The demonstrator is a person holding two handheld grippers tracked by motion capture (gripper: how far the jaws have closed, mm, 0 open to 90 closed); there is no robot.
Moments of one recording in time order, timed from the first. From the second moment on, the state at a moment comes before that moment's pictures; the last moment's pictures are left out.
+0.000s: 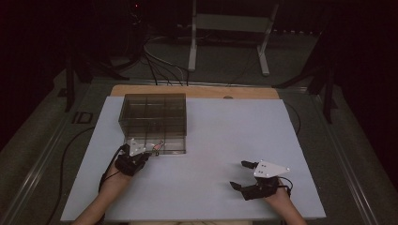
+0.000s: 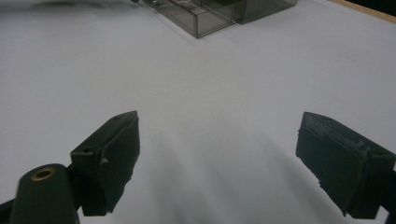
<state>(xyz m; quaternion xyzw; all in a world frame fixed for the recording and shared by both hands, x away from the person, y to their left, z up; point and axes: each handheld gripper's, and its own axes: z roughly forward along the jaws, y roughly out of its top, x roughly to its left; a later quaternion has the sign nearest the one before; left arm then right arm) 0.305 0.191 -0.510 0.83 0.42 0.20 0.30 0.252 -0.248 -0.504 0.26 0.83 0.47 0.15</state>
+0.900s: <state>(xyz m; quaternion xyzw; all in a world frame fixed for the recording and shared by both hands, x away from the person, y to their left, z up) 0.317 0.189 -0.512 0.83 0.42 0.20 0.30 0.252 -0.248 -0.504 0.26 0.83 0.47 0.15</state>
